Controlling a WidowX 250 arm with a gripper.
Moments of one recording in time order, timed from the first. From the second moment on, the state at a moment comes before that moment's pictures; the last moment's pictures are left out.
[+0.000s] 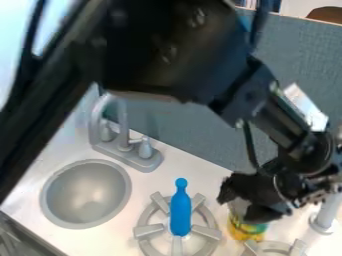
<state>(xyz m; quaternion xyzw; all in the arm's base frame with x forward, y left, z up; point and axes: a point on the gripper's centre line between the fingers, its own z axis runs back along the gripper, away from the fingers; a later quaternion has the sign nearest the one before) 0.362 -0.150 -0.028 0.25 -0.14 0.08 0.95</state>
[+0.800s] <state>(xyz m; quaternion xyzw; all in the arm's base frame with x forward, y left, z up) 0.330 -0.167 0.007 0.14 -0.19 0.00 0.97</state>
